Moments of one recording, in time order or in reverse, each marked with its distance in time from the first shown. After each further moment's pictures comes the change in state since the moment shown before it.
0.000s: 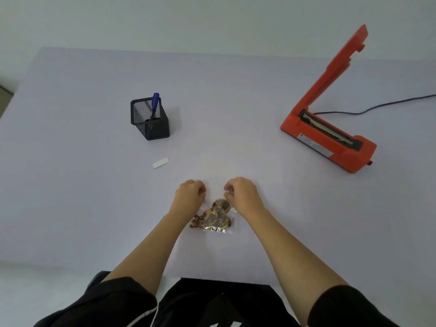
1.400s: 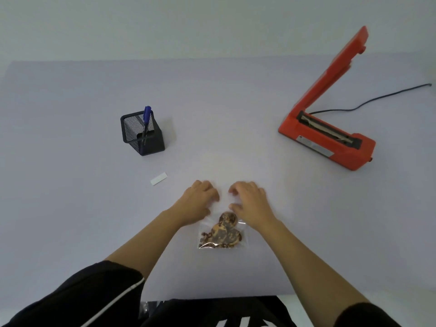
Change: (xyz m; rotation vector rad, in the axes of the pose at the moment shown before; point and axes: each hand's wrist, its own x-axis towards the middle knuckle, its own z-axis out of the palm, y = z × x) left_hand 0.037 -0.003 -0.028 0.289 -0.363 0.468; right_hand 0.000 0.004 -0.002 -0.112 0.060 -0.026
